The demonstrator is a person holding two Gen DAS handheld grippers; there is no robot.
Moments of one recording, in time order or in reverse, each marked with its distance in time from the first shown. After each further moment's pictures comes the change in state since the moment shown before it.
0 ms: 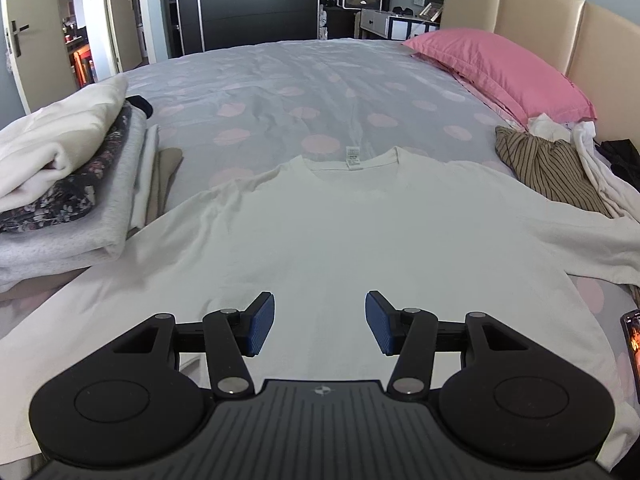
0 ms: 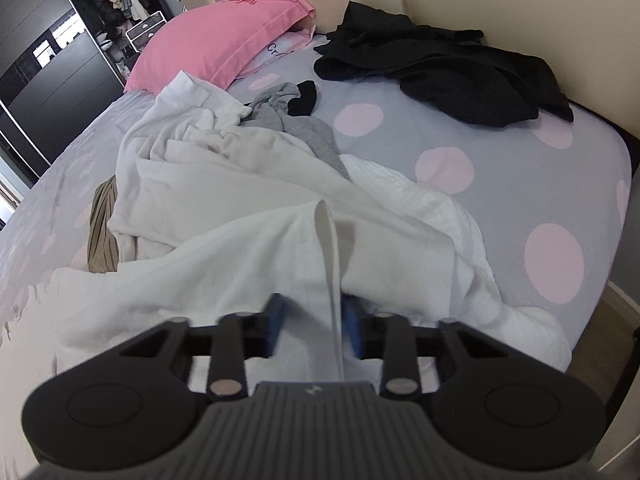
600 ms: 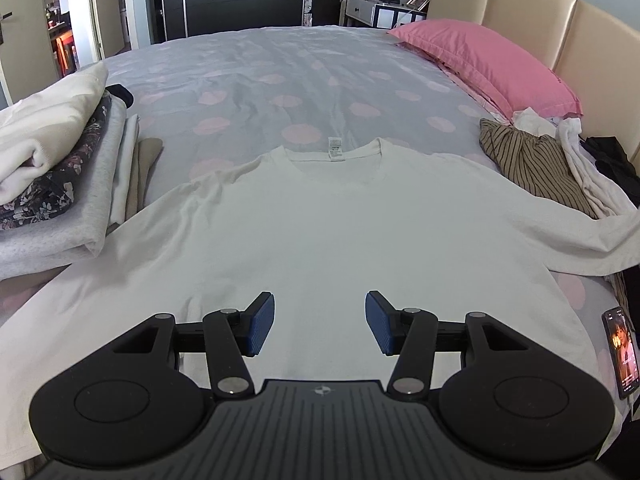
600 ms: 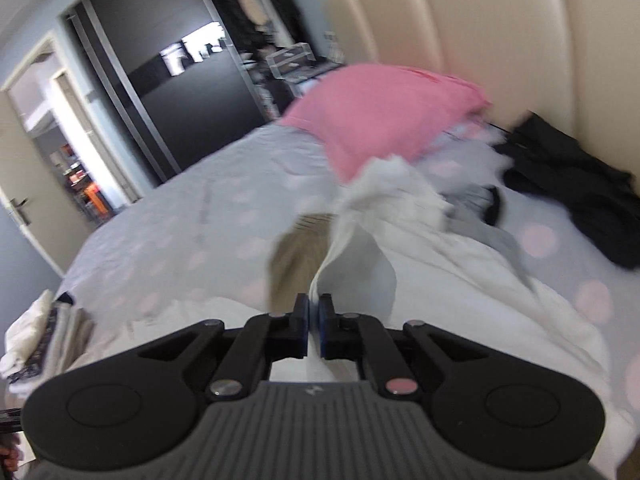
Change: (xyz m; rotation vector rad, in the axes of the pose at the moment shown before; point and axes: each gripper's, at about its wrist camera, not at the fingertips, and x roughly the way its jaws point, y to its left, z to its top) left arm 0.000 0.005 0.011 -0.010 0.043 -0.053; right arm -0.095 0.187 0.051 -0.246 -0.131 0.357
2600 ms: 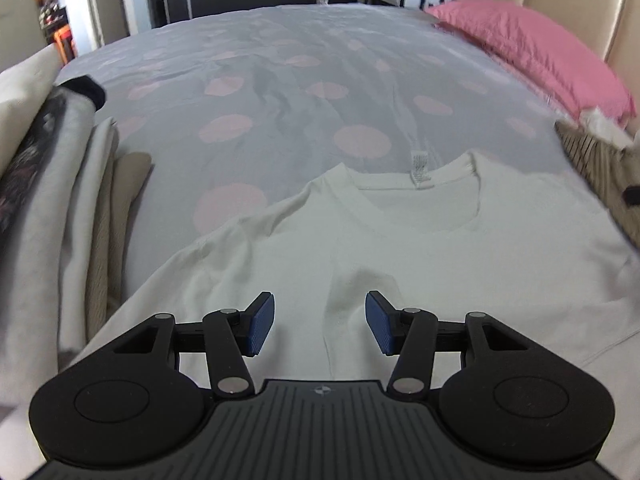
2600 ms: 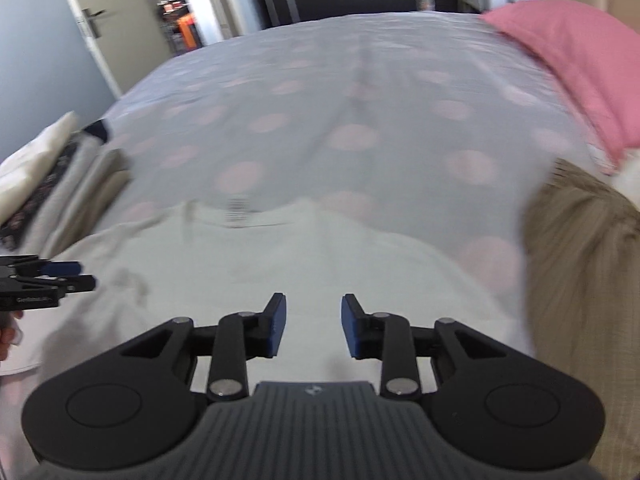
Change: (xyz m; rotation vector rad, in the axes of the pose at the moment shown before) left arm 0.169 0.064 0.072 0.041 0.055 0.060; right arm 0.308 0.194 -0.051 -0.344 0.364 0.091
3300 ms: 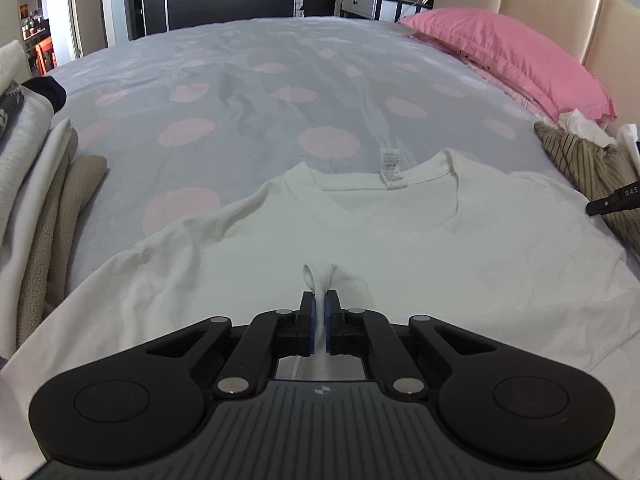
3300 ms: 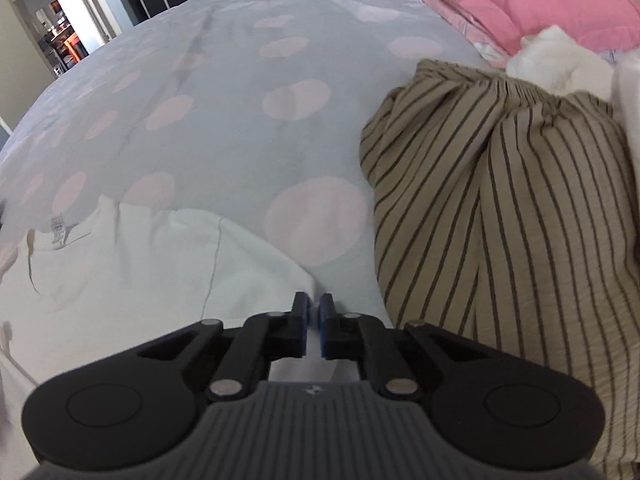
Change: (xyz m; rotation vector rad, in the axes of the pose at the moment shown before) left arm 0.012 -0.014 -0.015 -0.013 -0.085 -0.085; right arm 0.064 -0.101 -0.012 0.174 0.046 -0.191
